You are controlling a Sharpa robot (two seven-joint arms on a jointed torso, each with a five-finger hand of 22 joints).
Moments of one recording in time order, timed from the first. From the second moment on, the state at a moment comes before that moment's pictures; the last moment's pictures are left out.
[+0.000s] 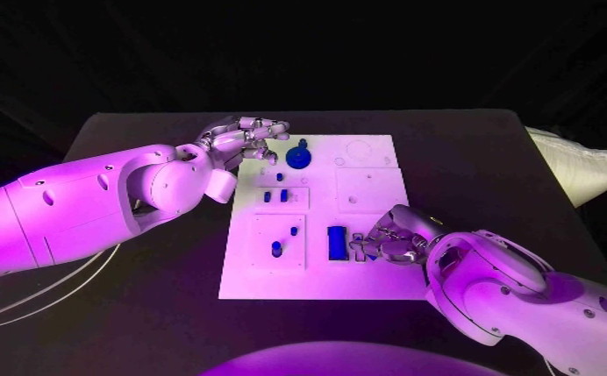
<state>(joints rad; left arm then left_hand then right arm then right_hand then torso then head) 1.19 -0.91 -0.04 1.54 0.04 -0.12 0.23 1.39 -0.11 0.30 0.08 0.11 1.01 0.19 0.11 0.08 1.07 0.12 0.22 0.11 1.22 0.03 1.01 0.57 0.16 1.20 0.13 0.53 0.85 0.76 -0.96 0.18 1.97 -1.47 -0.34 -0.69 1.16 -0.05 -0.08 0.29 0.29 1.17 0.06 0.15 0.24 1.37 -0.01 0.78 1.03 1.47 -0.07 1.37 1.29 0.05 1.46 0.03 1.47 1.31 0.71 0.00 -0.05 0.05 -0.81</state>
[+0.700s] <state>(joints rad) 1.19 -0.91 -0.04 1.54 0.04 -0.12 0.22 1.39 -0.11 0.29 0.08 0.11 1.01 0.19 0.11 0.08 1.07 0.12 0.23 0.11 1.22 0.03 1.01 0.56 0.16 1.20 0.13 0.53 0.85 0.76 -0.96 0.18 1.97 -1.51 -0.32 -0.69 1.43 0.03 0.09 0.16 0.22 1.17 0.06 0.13 0.25 1.38 -0.02 0.77 1.04 1.46 -0.08 1.37 1.30 0.05 1.46 0.03 1.47 1.31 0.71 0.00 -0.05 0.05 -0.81</state>
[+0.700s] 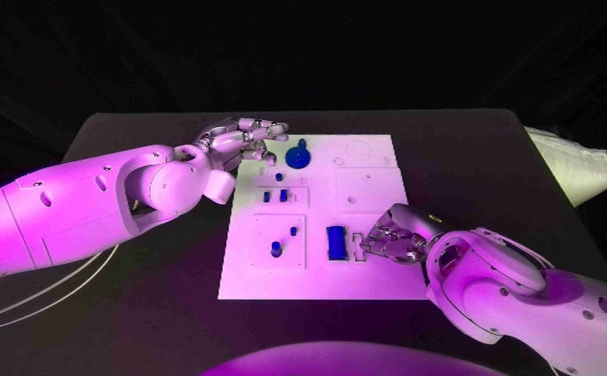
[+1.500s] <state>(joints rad) 1.19 -0.91 -0.04 1.54 0.04 -0.11 0.22 1.39 -0.11 0.29 0.08 0.11 1.01 0.19 0.11 0.08 1.07 0.12 0.23 0.11 1.22 0.03 1.01 0.56 0.16 1.20 0.13 0.53 0.85 0.76 -0.96 0.18 1.97 -1.52 -0.36 -0.67 1.31 -0.04 0.14 0.20 0.18 1.18 0.06 0.13 0.26 1.38 -0.02 0.74 1.03 1.46 -0.08 1.37 1.29 0.05 1.46 0.03 1.47 1.31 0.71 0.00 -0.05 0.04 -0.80</state>
